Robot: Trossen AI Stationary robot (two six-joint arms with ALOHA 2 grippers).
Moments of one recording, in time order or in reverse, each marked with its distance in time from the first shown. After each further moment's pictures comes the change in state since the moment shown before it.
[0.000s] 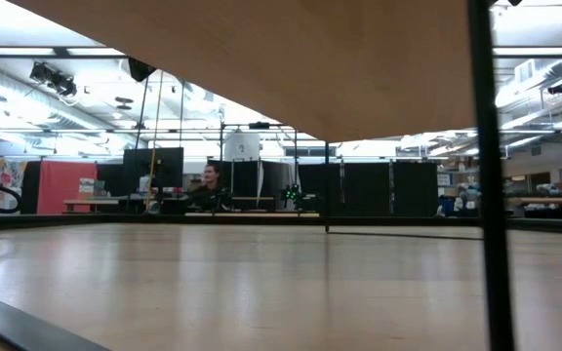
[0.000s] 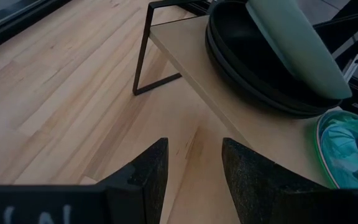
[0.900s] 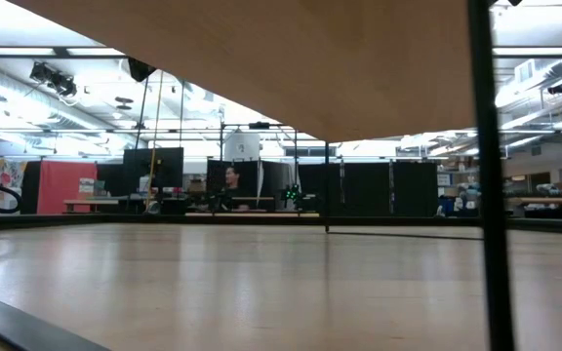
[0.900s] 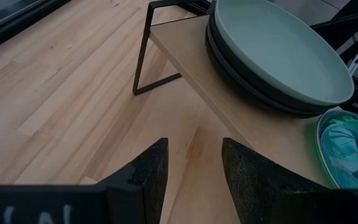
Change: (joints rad) left arm 0.000 0.000 0.000 0.000 0.000 0.000; right arm 0.000 0.000 0.000 0.000 0.002 0.000
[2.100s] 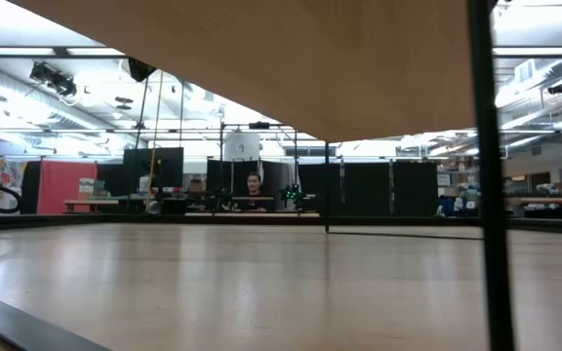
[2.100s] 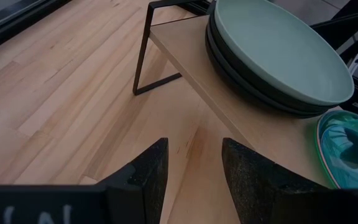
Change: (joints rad) left arm 0.000 0.000 0.000 0.000 0.000 0.002; right arm 0.000 -0.327 0.000 -0.187 -0.190 -0.071
